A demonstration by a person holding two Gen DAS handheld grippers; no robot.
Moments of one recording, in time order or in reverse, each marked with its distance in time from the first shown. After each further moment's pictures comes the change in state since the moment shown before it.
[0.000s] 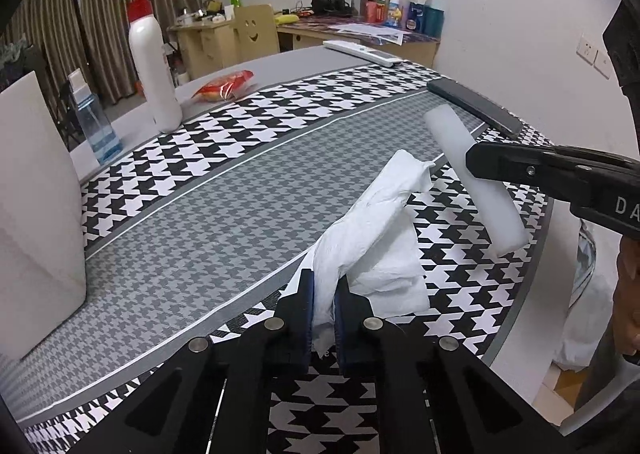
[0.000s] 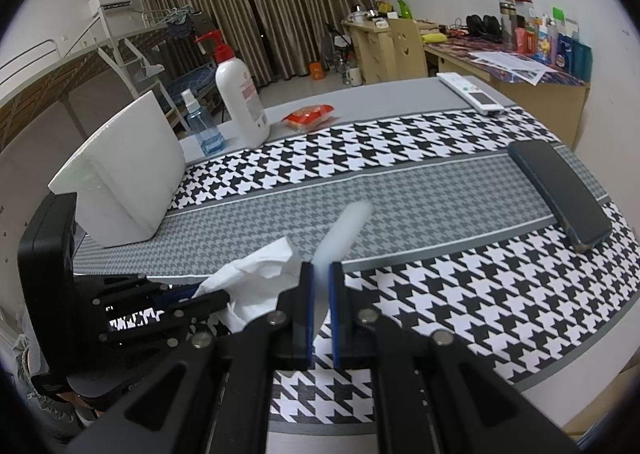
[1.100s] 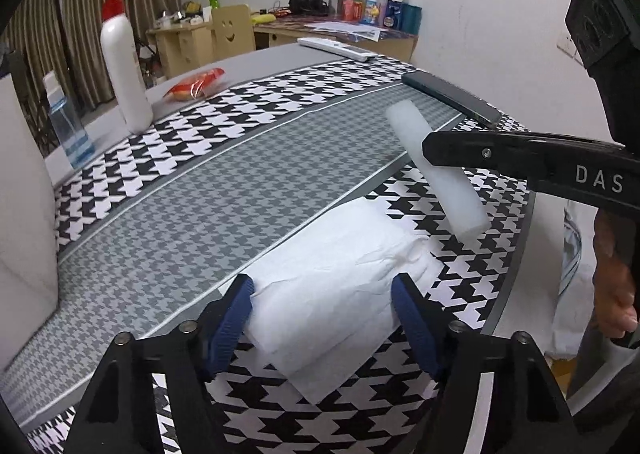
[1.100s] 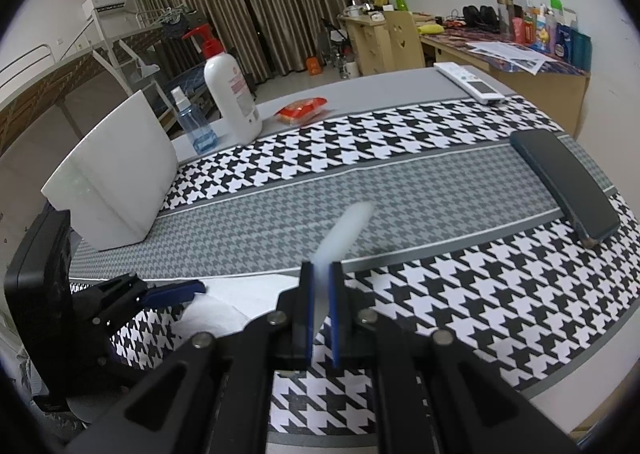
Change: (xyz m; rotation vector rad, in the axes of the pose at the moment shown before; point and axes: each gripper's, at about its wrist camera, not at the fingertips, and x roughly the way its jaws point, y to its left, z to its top) left arm 0.011 -0.012 -0.002 0.041 0.002 -0.071; right arm 0.011 -0.008 0.000 0.024 0.017 0.003
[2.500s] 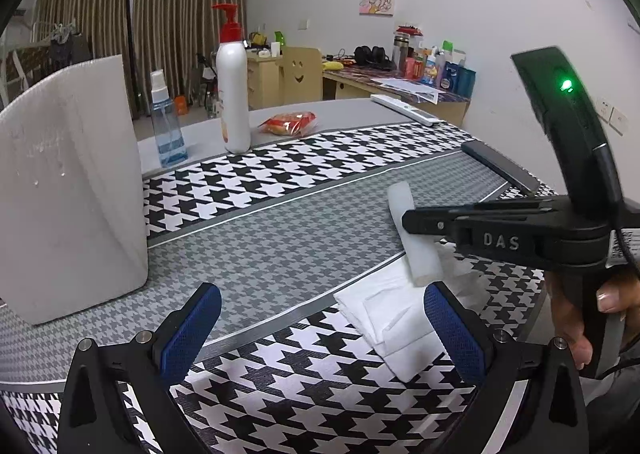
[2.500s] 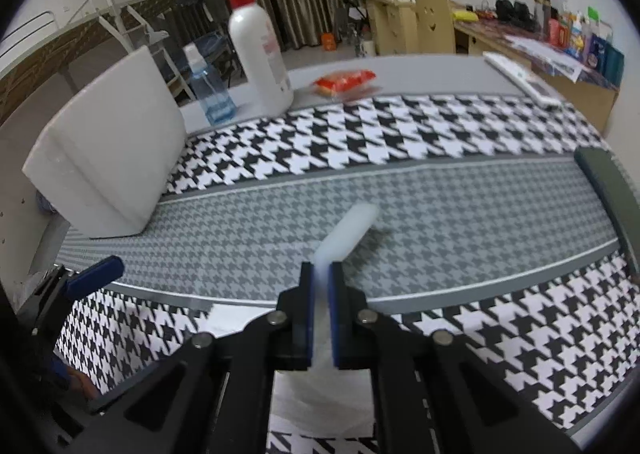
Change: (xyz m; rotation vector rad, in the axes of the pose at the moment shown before) left arm -0.057 0.042 -0.023 -0.160 -0.196 0.136; right arm 0.055 0.047 0.015 -0.073 0.085 0.002
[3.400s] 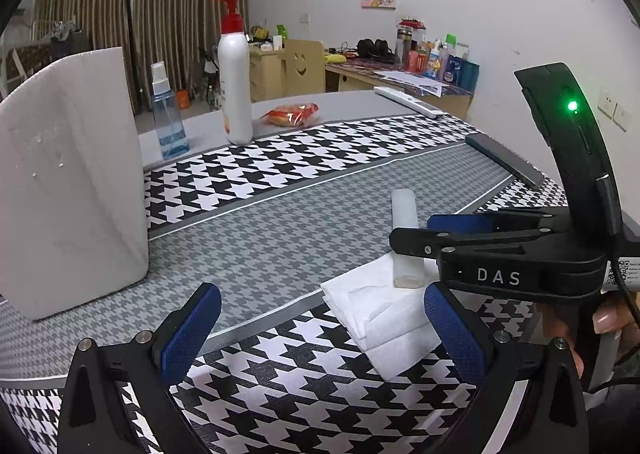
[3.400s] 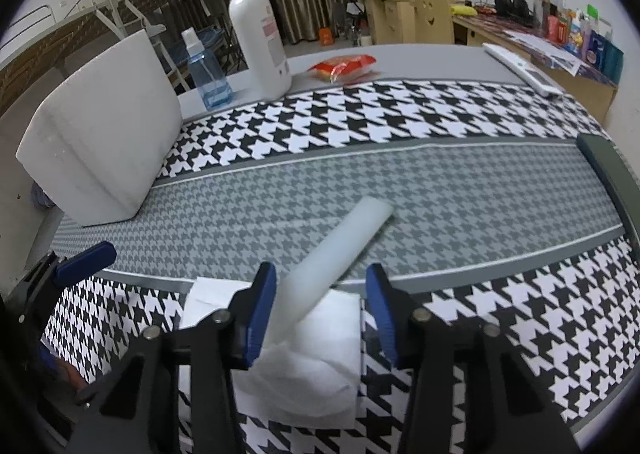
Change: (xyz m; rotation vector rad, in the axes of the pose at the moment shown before) left arm 0.006 0.003 0.000 -0.003 0.029 0.013; right arm 0.014 0.005 -0.012 0.000 0.030 -0.016
